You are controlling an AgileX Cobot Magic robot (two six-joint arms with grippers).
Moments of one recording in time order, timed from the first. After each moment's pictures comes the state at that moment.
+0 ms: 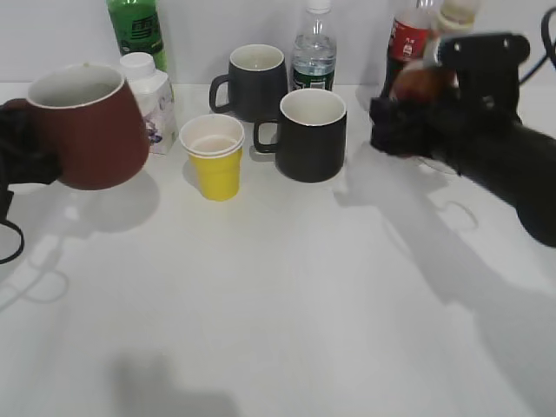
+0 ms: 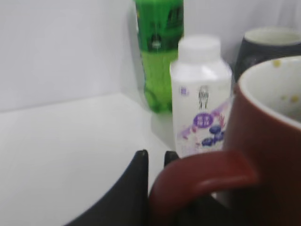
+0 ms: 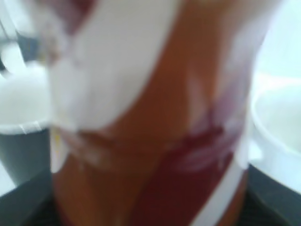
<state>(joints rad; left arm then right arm) -0.21 1.46 -0.36 0.09 -0.93 -0.01 0.44 1.72 -0.67 0.18 -0.77 -0.06</state>
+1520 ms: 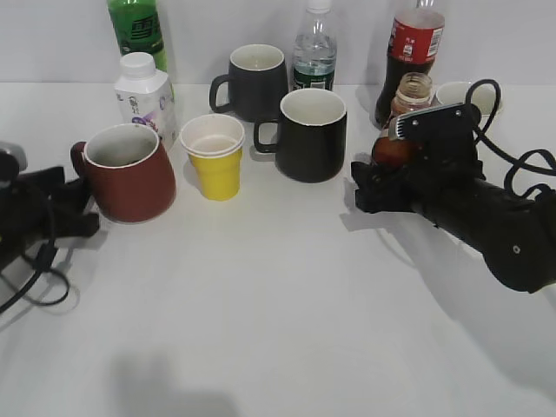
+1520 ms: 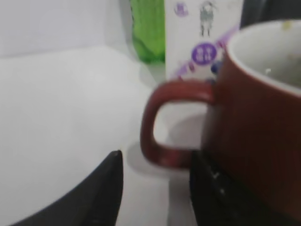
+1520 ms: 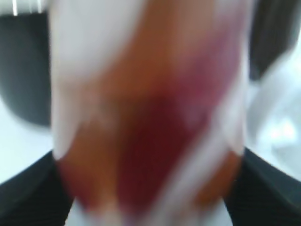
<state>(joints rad) -0.19 1.94 -0.40 0.07 -1.23 0.02 0.44 1.93 -0.64 0.12 -0.88 -0.09</state>
